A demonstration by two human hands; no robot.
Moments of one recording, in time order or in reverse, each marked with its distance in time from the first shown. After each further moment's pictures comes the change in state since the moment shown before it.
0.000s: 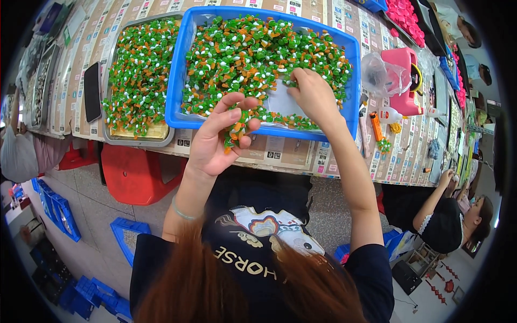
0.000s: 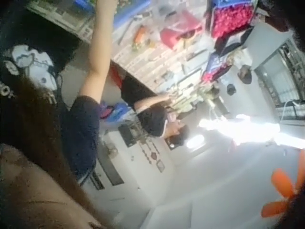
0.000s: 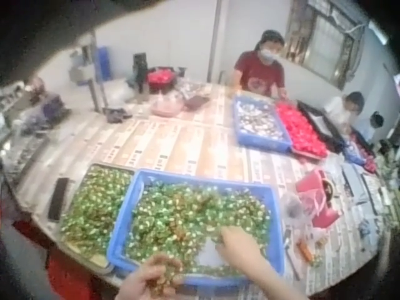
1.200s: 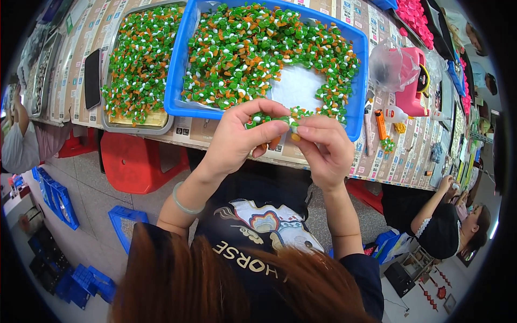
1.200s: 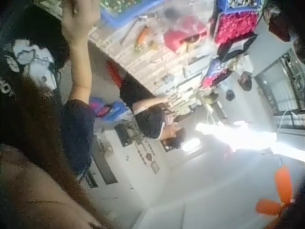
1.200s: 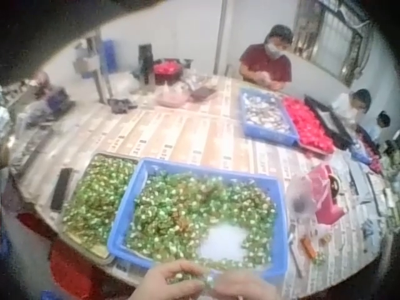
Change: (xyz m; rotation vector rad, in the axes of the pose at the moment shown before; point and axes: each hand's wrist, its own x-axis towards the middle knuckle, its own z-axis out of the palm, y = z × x) left_hand 0.005 -0.027 0.032 0.732 0.138 -0.013; right_hand -0.084 -0.055 -0.033 0.800 0.352 -0.211
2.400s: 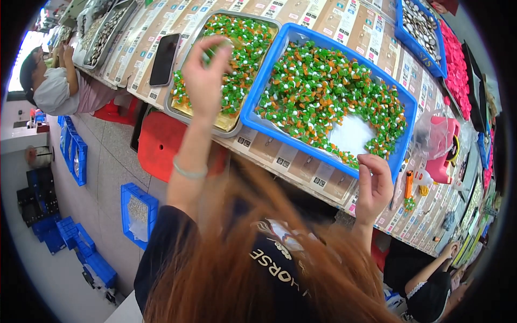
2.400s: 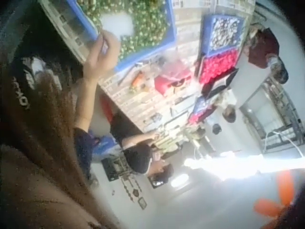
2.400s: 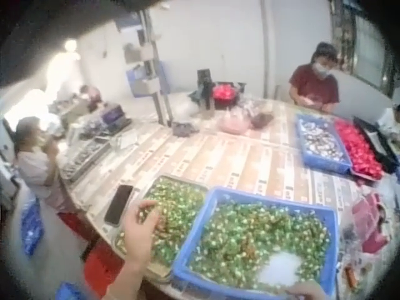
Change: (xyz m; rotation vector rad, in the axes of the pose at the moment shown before) left_hand -0.004 0.100 -0.117 0.596 0.817 0.903; right_hand 0.009 -0.009 0.003 -0.076 0.078 0.145
